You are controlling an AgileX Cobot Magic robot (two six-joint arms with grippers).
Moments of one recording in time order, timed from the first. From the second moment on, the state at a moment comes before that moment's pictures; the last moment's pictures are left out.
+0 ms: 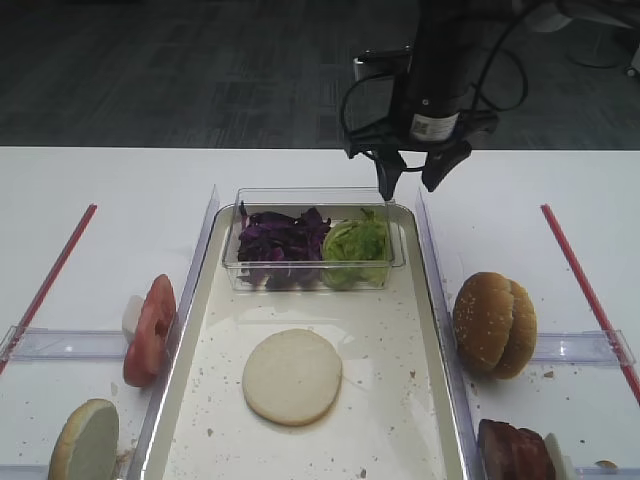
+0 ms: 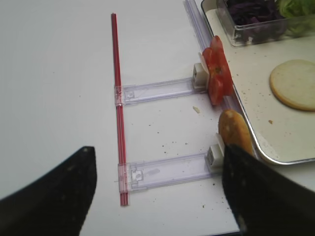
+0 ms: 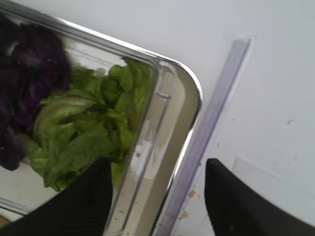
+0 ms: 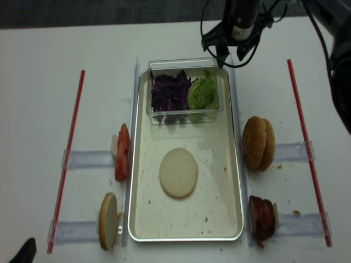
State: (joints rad) left arm 0.01 -0.02 -0.49 -0.06 1.19 0.07; right arm 0.36 2.19 -1.95 0.09 1.23 0.00
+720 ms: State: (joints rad) left arm 0.01 -0.02 -0.49 -0.06 1.19 0.07; right arm 0.50 2.24 -1.96 0.10 1.23 0.00
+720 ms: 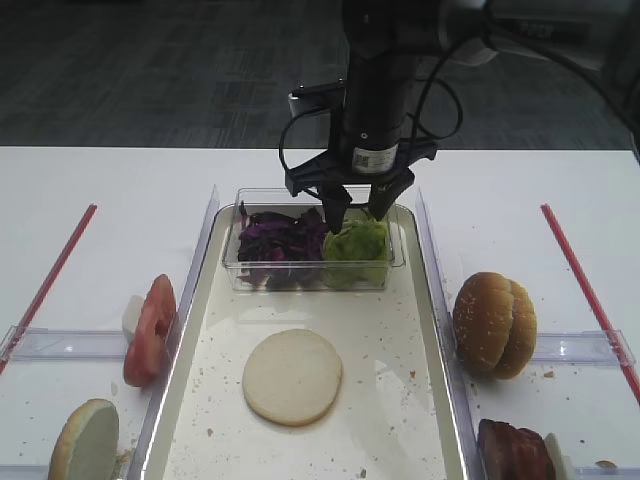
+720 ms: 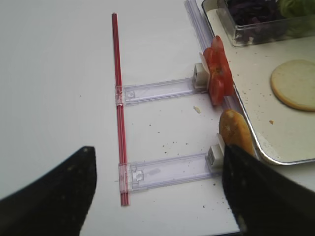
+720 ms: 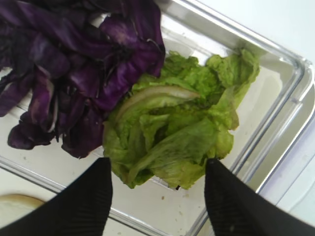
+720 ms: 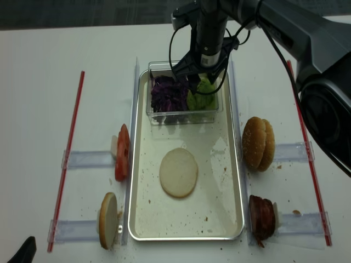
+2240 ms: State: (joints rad) left arm 0.01 -0.02 -0.49 -0.06 1.19 0.07; right arm 0.50 2.34 -2.01 0.10 1.23 -0.02
